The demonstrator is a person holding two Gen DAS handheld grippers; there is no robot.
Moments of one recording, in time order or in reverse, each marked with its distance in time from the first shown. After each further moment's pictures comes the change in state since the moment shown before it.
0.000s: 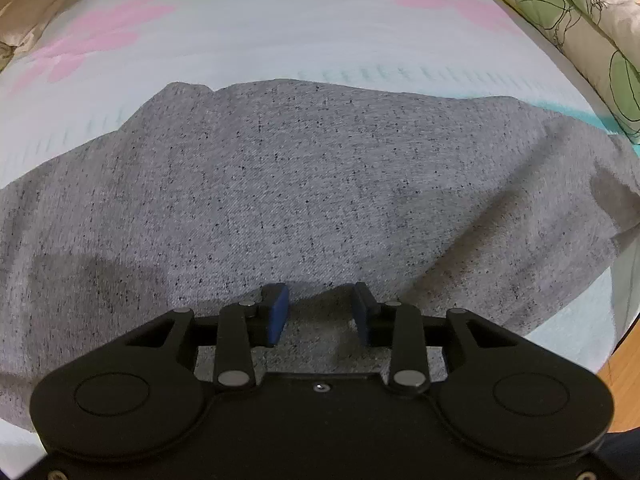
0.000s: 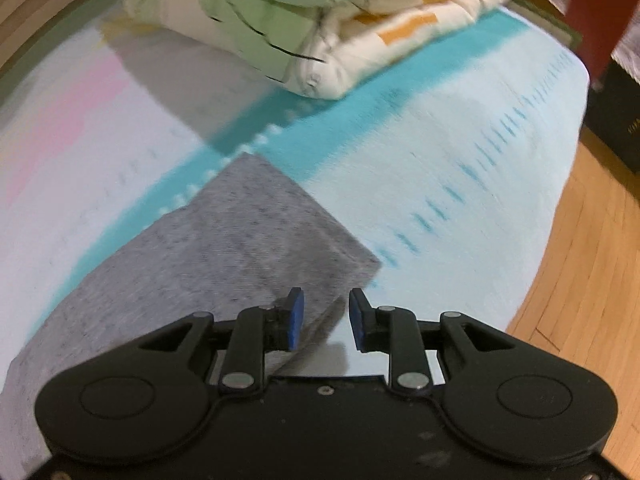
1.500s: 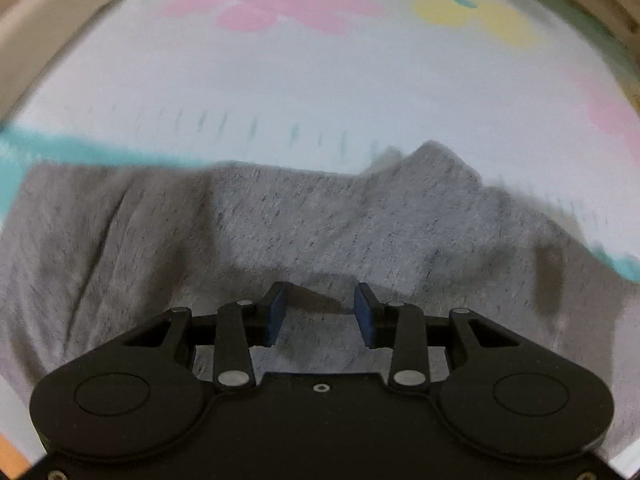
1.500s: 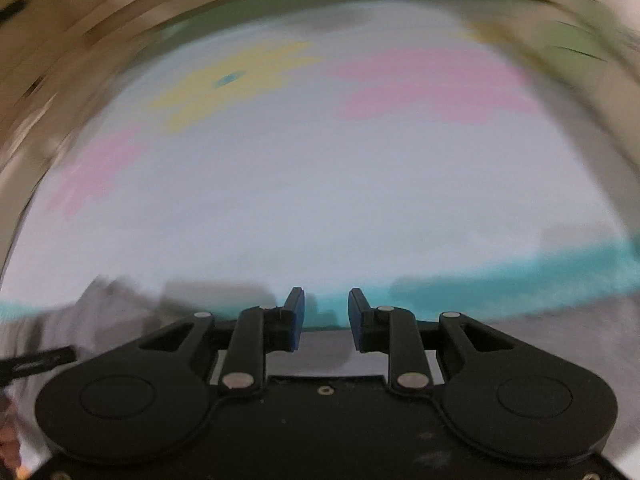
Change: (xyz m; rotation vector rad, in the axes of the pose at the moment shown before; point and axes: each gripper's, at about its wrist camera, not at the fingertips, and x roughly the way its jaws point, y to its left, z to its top) left arm 0.000 0.144 0.035 -0.403 -0.036 0.147; right arm -0.068 0.292 -0.110 -0.721 -0.075 0.531
